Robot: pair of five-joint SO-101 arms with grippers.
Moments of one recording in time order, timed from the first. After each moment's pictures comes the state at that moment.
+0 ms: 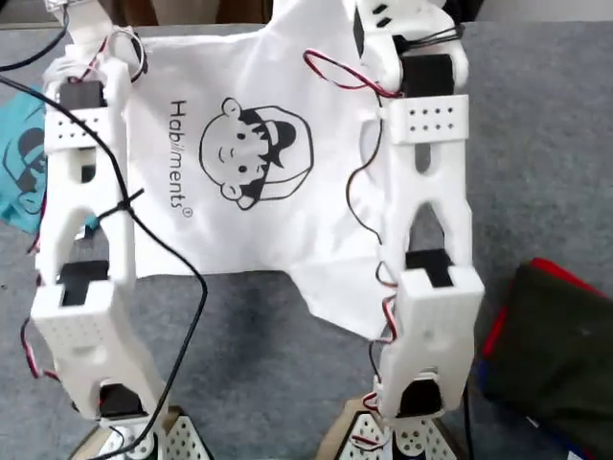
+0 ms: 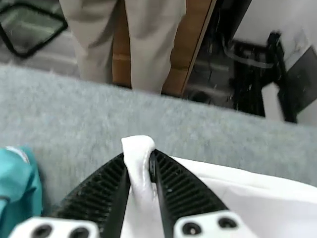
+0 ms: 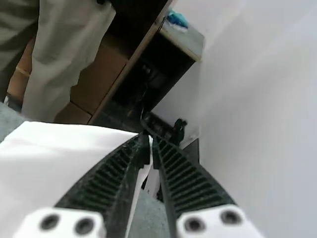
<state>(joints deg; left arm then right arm) -10.4 23.2 -29.6 41.9 -2.1 -9.4 31.3 -60.1 45.0 29.3</state>
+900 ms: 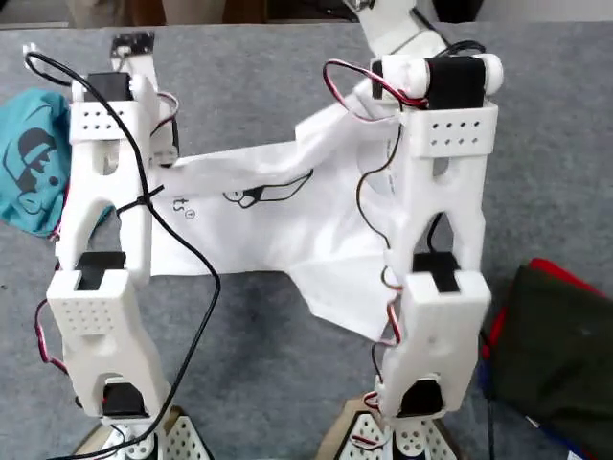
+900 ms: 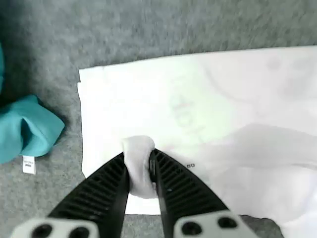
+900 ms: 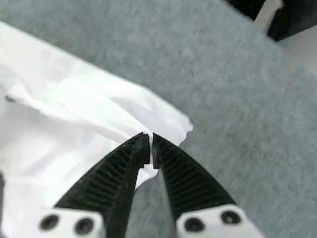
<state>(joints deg) -5.9 26.6 -32.6 91.1 -5.5 -7.7 24.0 -62.3 101.5 26.5</state>
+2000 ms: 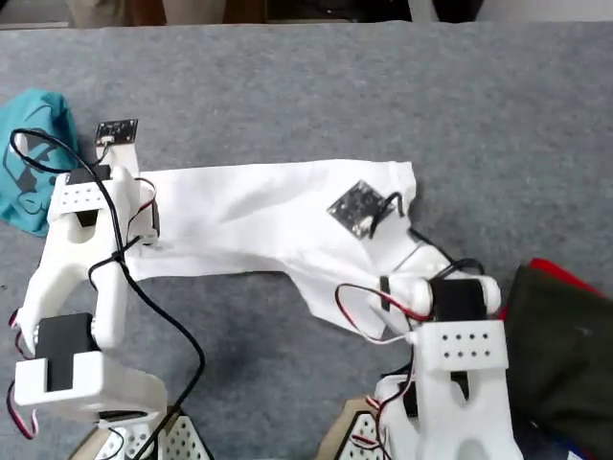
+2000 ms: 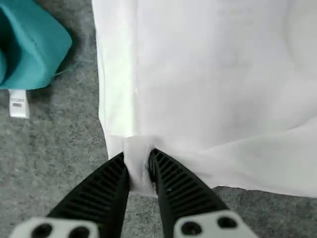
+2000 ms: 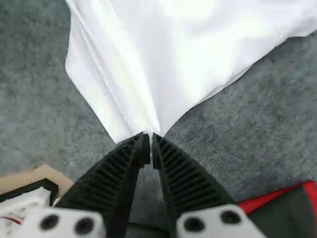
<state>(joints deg) -12.7 -0.3 25.1 63.3 -12.4 -5.5 -56.7 56.3 80.0 34.6</state>
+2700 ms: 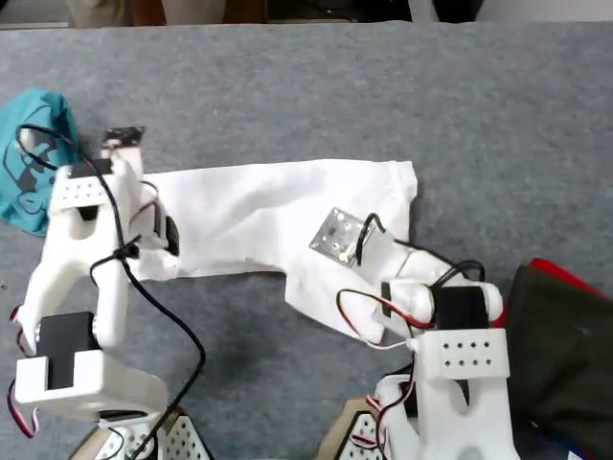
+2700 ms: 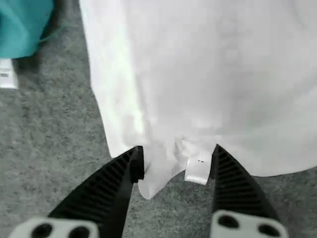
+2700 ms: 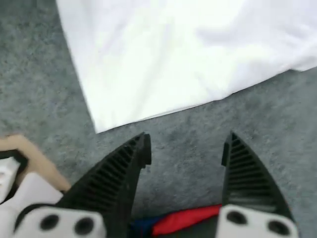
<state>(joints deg) -12.9 0.2 19.5 75.0 -12.6 -5.4 -58.6 54.5 81.0 49.5</state>
